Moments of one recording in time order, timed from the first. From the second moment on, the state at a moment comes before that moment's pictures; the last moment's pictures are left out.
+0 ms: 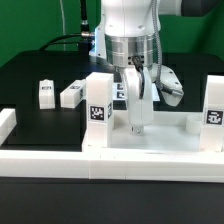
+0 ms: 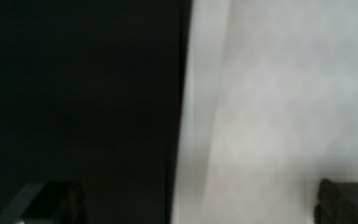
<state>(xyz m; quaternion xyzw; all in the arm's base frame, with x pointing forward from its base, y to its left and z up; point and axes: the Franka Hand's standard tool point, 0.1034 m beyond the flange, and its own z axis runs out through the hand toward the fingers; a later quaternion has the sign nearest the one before) 0.512 0.005 0.007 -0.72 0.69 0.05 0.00</state>
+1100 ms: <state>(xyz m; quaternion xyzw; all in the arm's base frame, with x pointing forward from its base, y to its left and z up) 0.489 -0.015 0.011 -0.74 0.67 0.04 0.01</state>
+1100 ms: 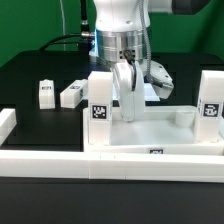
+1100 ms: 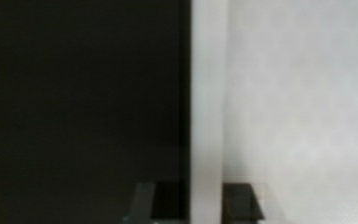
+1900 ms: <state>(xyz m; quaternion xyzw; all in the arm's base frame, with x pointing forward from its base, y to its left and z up) 0.490 -0.015 0.011 -0.76 0.65 0.04 0.01</state>
